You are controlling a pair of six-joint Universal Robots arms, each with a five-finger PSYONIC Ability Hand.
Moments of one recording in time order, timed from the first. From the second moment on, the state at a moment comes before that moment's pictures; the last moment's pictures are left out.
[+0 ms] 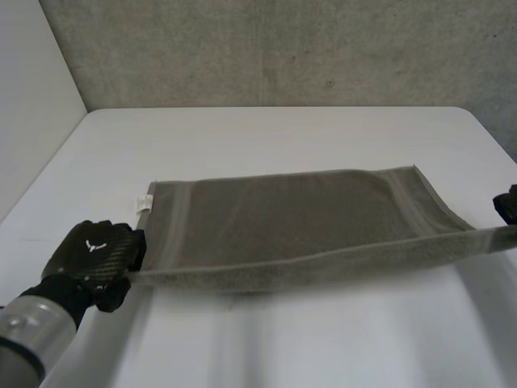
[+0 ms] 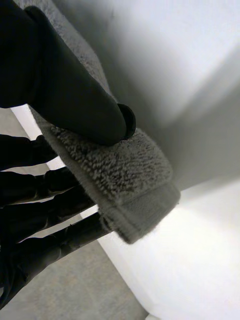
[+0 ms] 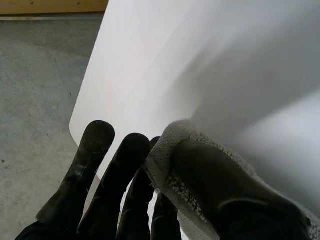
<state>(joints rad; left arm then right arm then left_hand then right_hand) 4.43 -1.37 -2.15 3.19 -1.45 3.49 1.30 -1.60 1.83 0.25 1.15 2.19 1.18 1.22 1.22 1.22 1.02 1.34 1.33 1.34 1.34 1.17</state>
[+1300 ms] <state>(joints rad) 4.43 -2.09 -1.42 3.21 -1.43 3.39 1.72 -0.93 1.11 0.13 1.52 2.51 0.18 0.17 0.17 0.17 0.03 0.23 0.25 0.25 0.26 0.06</state>
